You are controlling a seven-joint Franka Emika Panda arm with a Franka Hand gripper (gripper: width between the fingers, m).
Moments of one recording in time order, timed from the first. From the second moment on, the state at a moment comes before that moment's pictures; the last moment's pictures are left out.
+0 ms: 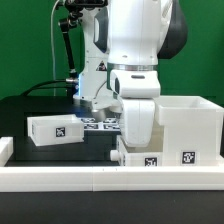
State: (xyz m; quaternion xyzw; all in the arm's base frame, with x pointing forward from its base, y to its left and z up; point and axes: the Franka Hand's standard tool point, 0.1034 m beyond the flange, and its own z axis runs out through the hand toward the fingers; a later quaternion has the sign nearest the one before) arm 0.543 0.012 0.011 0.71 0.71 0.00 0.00
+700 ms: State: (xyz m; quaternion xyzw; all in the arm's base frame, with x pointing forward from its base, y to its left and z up) arm 0.554 0.014 0.060 0.73 0.68 0.00 0.01
